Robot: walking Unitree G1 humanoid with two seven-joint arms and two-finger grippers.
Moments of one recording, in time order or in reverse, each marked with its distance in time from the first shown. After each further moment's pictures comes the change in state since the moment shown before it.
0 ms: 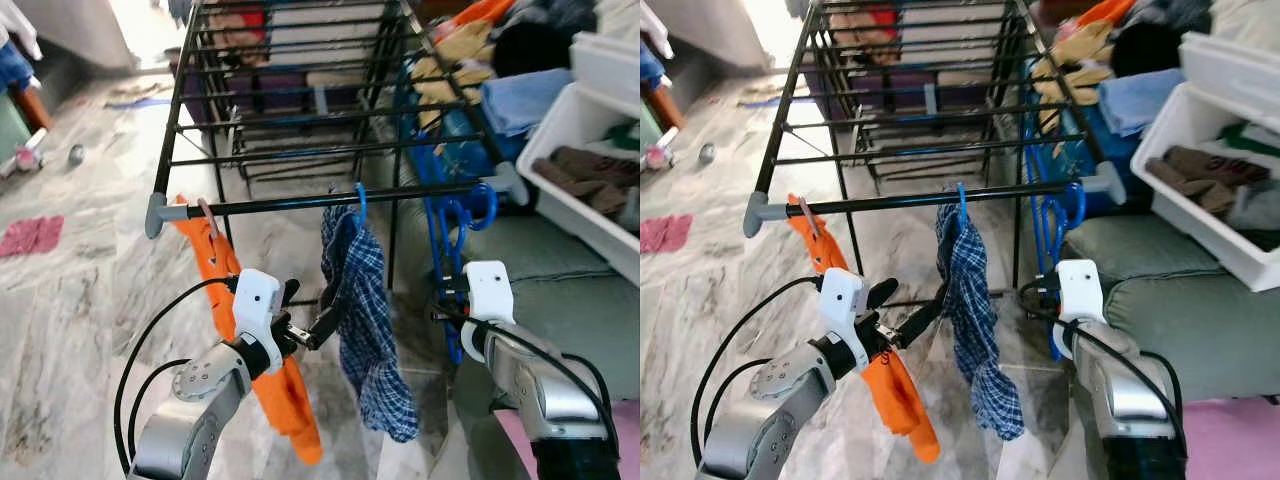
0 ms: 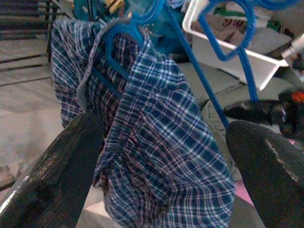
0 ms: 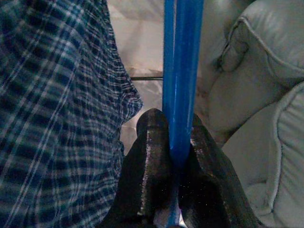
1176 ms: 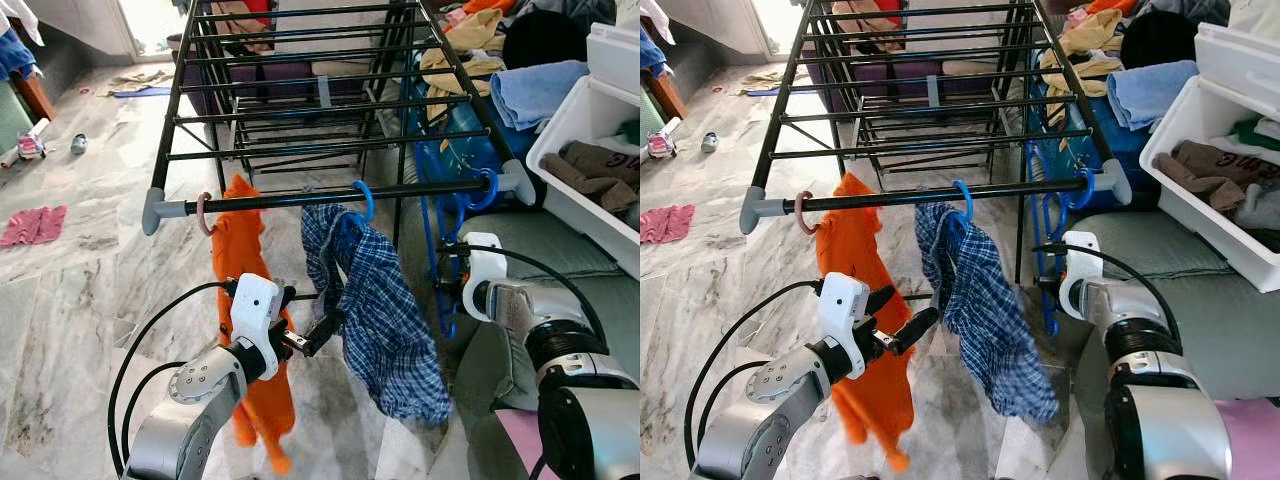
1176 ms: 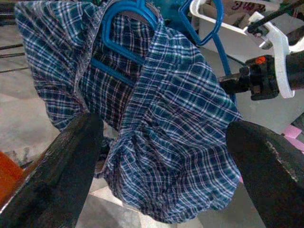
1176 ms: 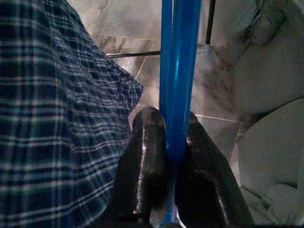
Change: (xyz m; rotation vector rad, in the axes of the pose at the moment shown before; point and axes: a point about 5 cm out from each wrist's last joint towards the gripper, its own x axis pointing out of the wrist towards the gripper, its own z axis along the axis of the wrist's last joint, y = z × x) left arm -0.004 0.002 -0.005 0.013 0.050 0.009; right arm 0.055 -0.028 0.021 0.084 0.174 0.101
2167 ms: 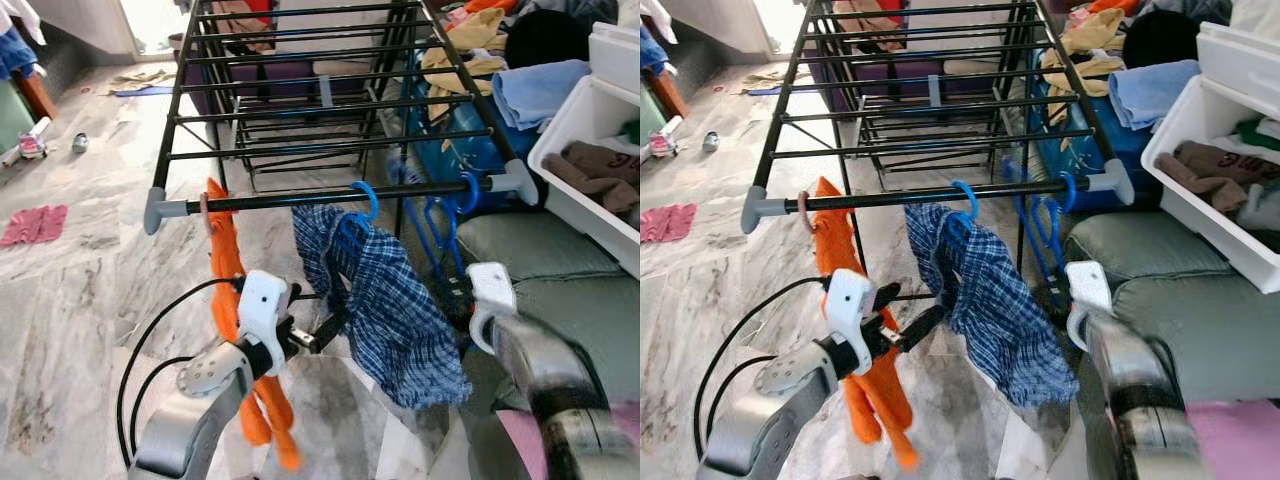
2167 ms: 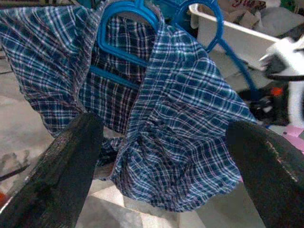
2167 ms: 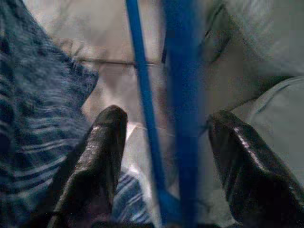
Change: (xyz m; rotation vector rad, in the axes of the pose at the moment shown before) left arm 0.009 -0.001 0.000 0.016 0.008 -0.005; right arm -0.013 -0.013 -0.047 -0.187 -0.156 -0.181
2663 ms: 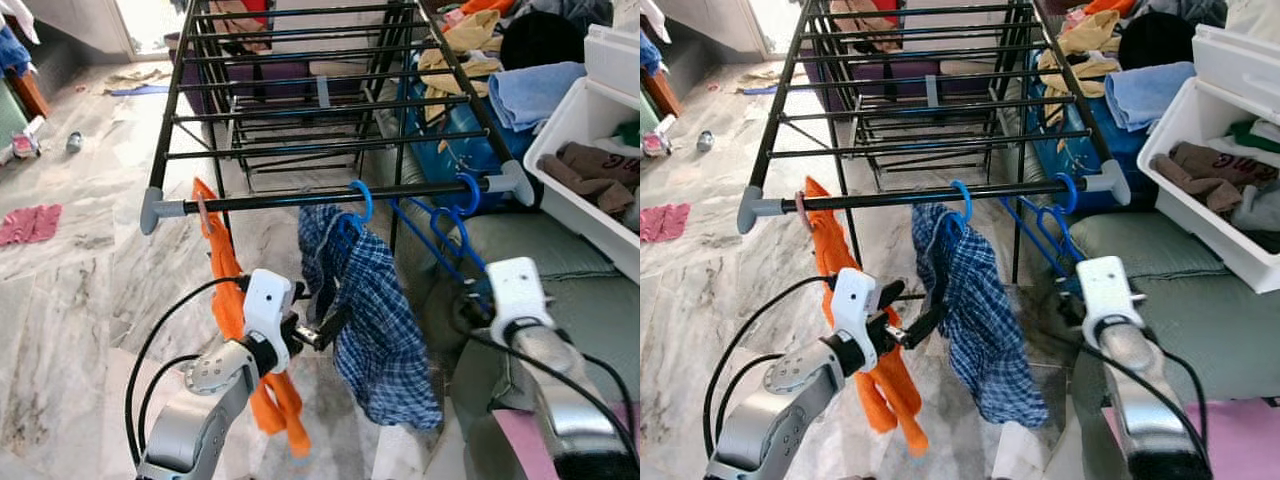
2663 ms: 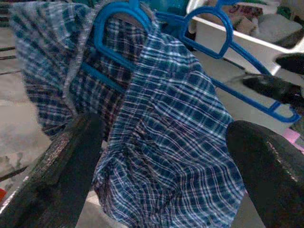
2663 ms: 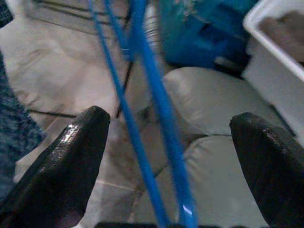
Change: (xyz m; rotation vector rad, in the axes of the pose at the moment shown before) left arm 0.005 -0.002 -0.002 -0.013 -0.020 0.002; right arm -0.048 -0.004 0.014 -0.132 -0.278 -0.188
